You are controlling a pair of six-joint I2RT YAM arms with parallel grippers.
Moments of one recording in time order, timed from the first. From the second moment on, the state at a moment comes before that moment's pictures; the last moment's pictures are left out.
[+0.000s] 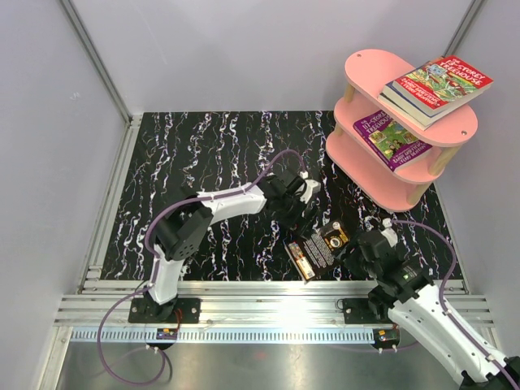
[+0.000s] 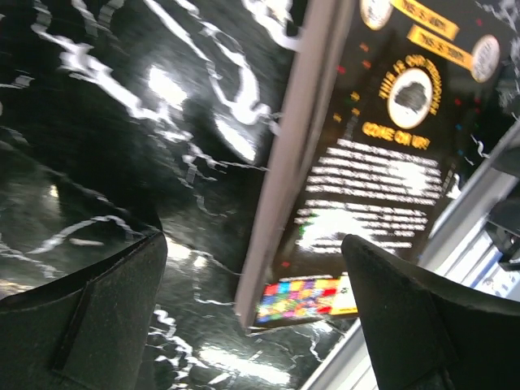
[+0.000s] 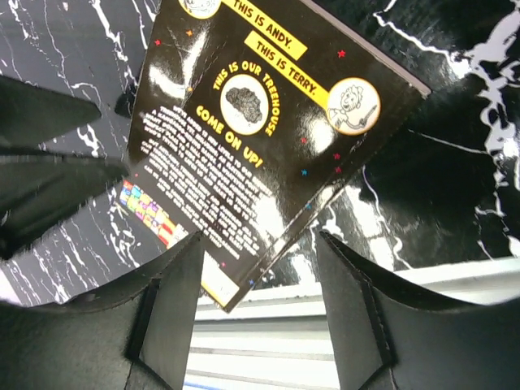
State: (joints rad) left arm -0.90 2.01 1.42 -0.43 0.35 -0.27; right arm 0.58 0.42 0.34 -0.79 0.16 1.17
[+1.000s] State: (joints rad) left arm -0.89 1.94 1.33 -0.33 0.66 -0.29; right arm 0.58 0.99 0.37 -0.34 0.10 1.17
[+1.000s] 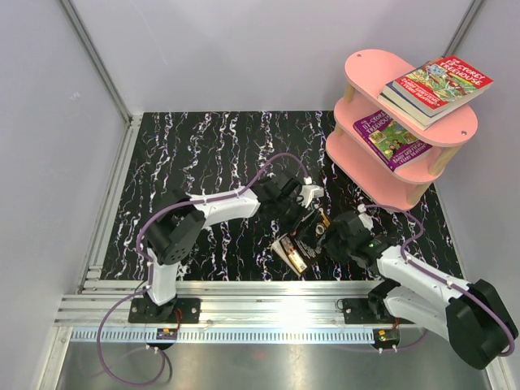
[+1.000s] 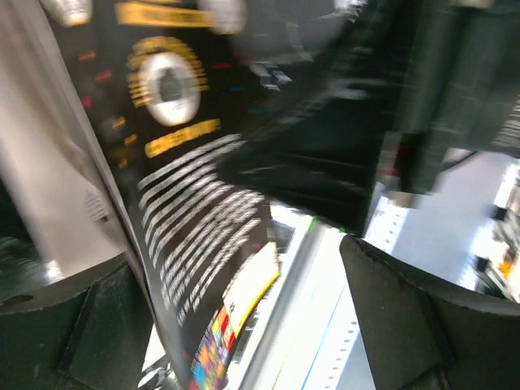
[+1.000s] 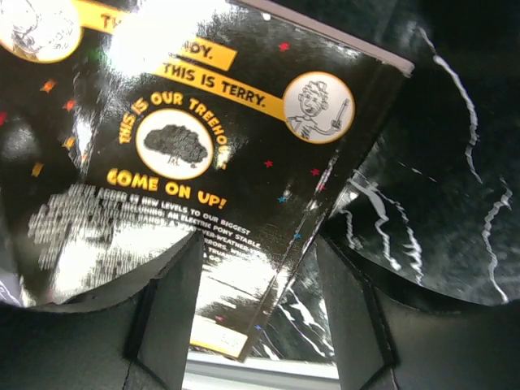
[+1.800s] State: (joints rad) left arm -0.90 2.03 1.30 -0.27 0.71 -0.34; right arm 0.58 0.64 0.32 -0.51 0.12 1.17
